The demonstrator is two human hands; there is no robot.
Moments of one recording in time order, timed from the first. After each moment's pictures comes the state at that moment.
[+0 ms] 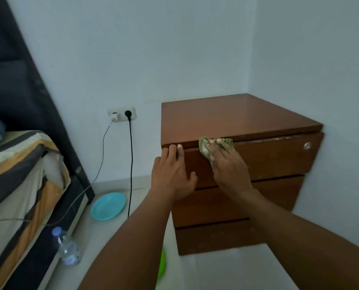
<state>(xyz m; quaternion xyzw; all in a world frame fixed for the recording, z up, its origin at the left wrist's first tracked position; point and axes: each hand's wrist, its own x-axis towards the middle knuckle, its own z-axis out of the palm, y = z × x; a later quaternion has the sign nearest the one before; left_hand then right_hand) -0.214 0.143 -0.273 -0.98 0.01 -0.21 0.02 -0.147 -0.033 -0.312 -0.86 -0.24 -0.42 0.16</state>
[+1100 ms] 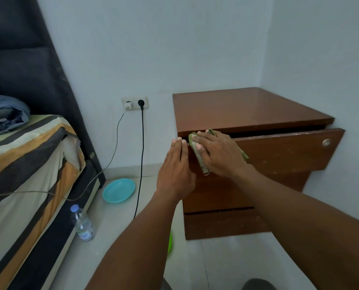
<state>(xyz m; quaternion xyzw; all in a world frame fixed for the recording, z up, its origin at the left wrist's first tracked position) -0.254 0.164 -0.310 -0.96 0.03 -0.24 -0.13 -0.184 0.010 -0.268 -0.91 -0.30 -0.25 0.11</state>
